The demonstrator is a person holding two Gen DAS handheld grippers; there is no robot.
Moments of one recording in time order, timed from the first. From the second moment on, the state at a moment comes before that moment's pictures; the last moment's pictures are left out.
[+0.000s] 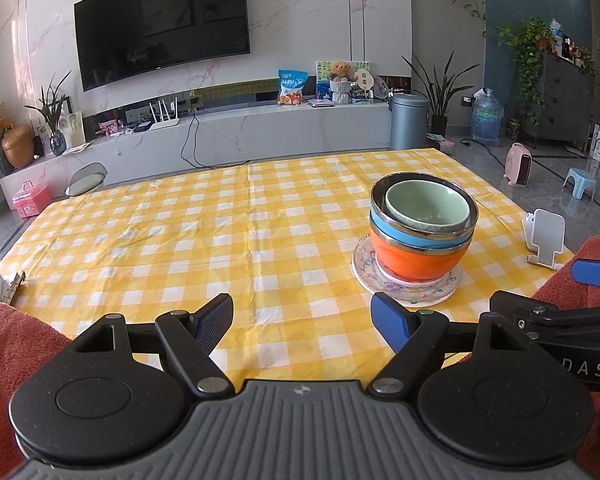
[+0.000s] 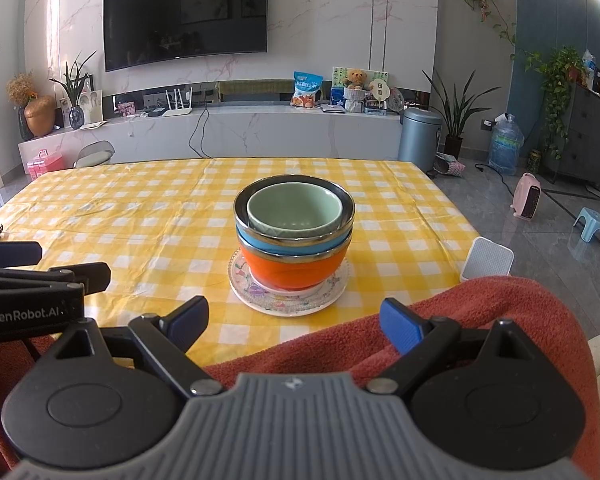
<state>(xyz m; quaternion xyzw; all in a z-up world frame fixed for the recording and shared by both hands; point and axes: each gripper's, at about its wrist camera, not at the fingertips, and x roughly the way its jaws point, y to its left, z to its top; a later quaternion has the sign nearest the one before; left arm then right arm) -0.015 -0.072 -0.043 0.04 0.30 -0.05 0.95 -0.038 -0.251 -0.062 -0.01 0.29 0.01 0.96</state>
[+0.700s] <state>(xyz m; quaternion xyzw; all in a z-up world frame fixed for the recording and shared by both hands) -0.015 -0.072 -0.043 0.04 0.30 -0.05 0.95 -0.040 -0.252 -0.063 -0.01 0.30 0.01 0.96</state>
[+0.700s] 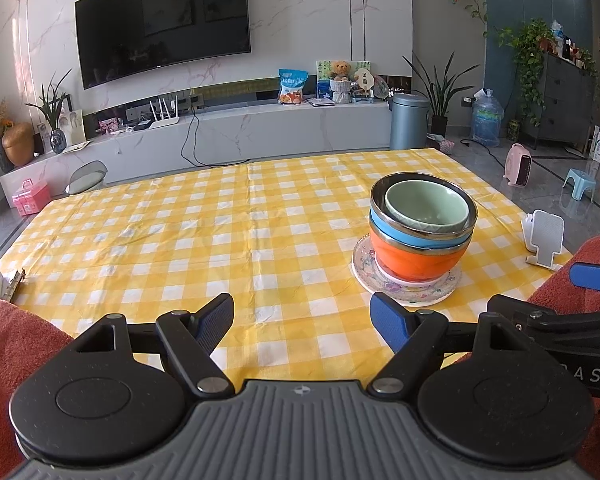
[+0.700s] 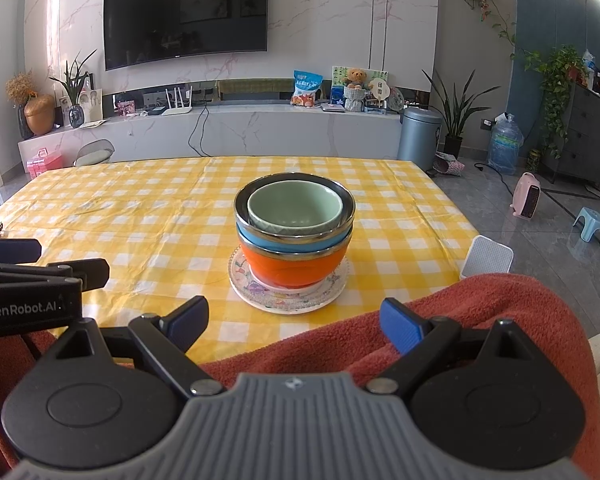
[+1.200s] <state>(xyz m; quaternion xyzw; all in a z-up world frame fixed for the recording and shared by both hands) -0.017 -0.072 -0.040 0.04 0.30 -0.05 0.95 -0.040 -0.252 -0.063 -0.01 0.30 0.01 0.96</state>
